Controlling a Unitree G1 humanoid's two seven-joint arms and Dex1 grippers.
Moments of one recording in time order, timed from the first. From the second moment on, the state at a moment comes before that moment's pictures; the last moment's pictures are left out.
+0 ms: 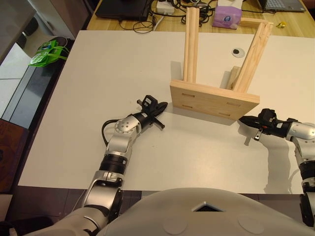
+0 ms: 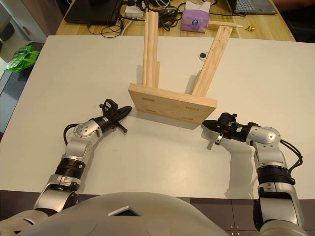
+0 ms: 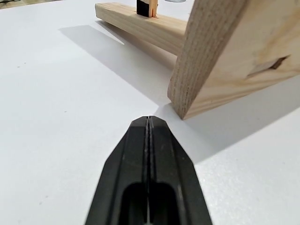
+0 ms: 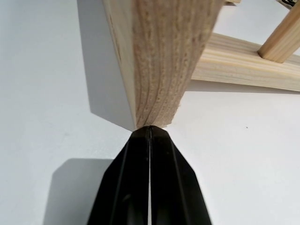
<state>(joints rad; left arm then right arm) -0.13 0.24 -0.15 0.35 -0.11 0.09 -0.61 -0.08 -0.68 0.03 0.54 0.14 -0.32 1.11</state>
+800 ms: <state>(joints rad) -0.05 0.24 -0.20 0.15 -0.15 0.23 -0.64 -0.04 -0.70 -0.02 0.46 0.21 -0.20 1.17</state>
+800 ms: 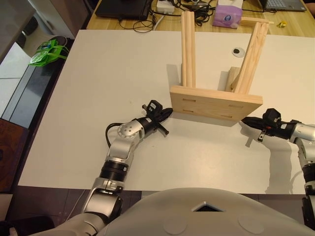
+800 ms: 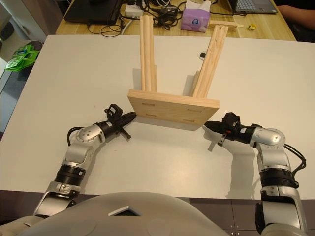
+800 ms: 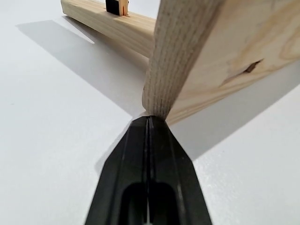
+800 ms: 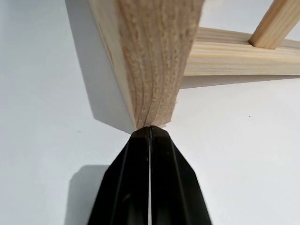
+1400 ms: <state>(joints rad) 0.00 0.30 -0.17 -0.13 -0.19 0.45 -0.65 0.02 -0.73 -0.11 0.23 0.33 -0.01 1.21</state>
